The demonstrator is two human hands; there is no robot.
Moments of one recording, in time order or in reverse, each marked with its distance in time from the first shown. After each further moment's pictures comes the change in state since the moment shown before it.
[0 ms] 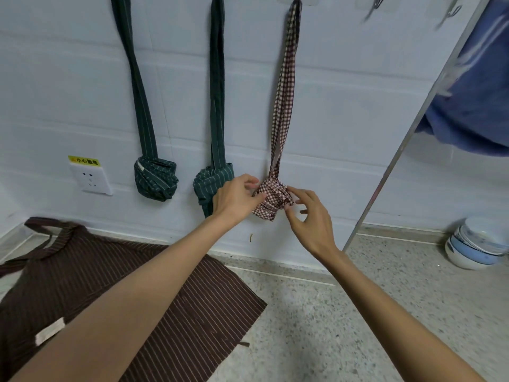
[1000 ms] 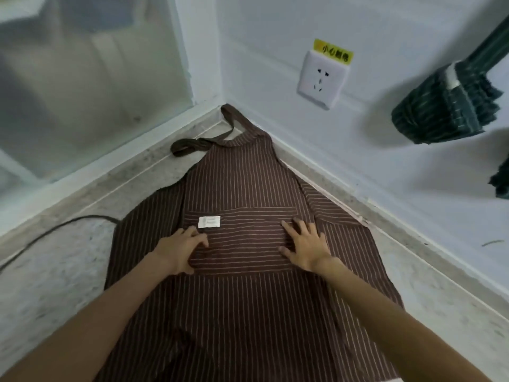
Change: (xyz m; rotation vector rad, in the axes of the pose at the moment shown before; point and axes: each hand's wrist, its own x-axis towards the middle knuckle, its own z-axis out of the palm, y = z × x) left_hand -0.282 -0.415 -0.176 0.614 -0.677 -0.635; right_hand -0.140 -0.103 0.376 -0.593 -1.264 -0.297
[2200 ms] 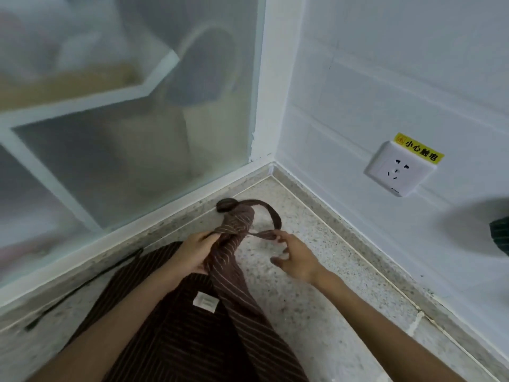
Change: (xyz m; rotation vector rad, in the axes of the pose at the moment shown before) left_hand 0.015 -0.088 -0.097 -1.558 0.411 -0.329; right_hand 0.089 -0.137 -0.118 0.498 0.082 -0.196
